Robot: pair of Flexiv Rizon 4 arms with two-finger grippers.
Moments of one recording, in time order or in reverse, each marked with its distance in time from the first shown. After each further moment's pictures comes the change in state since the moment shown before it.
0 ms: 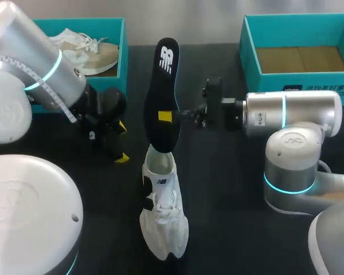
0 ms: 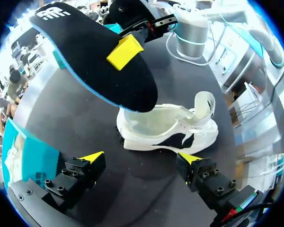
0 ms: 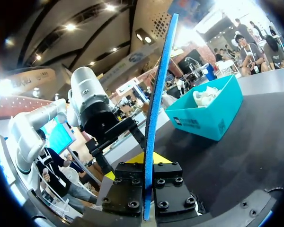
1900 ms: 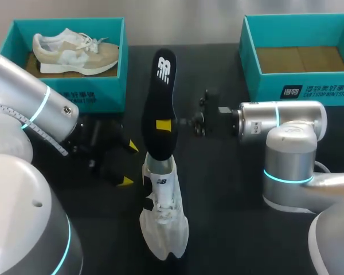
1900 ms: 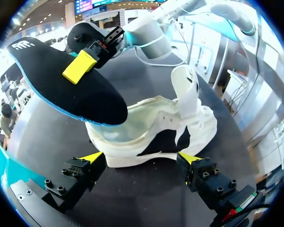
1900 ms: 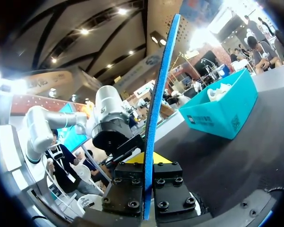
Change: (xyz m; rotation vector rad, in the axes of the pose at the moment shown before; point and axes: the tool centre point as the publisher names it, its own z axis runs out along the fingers) left arm 0.025 0.011 0.051 0.218 0.061 0.216; right arm -0.008 -0.023 0.011 -0.027 0.183 -0.024
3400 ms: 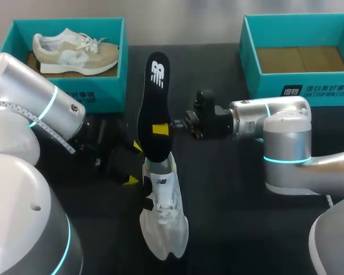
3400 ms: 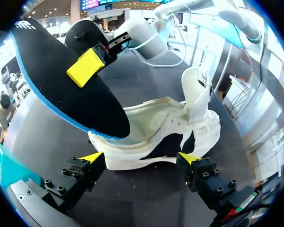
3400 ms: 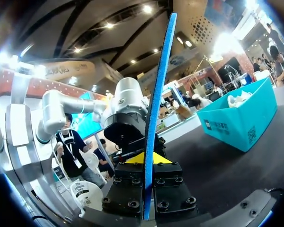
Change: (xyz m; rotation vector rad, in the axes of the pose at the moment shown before) left arm -0.005 -0.001 0.011 0.003 0.017 -0.048; right arm 0.002 -0.007 0.009 0.011 0.185 -0.148
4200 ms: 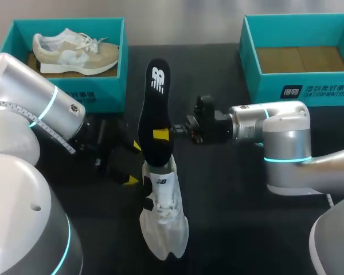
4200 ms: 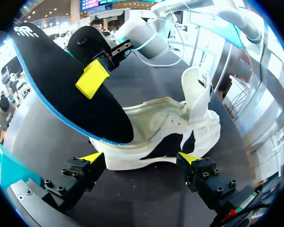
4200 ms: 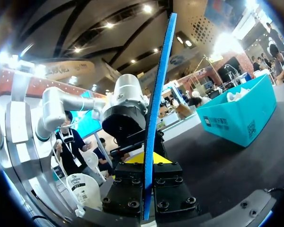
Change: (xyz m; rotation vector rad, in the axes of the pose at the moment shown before) left arm 0.000 0.000 0.000 0.000 0.000 0.000; right arm -0.005 -0.015 -0.001 0.004 -0.007 0.006
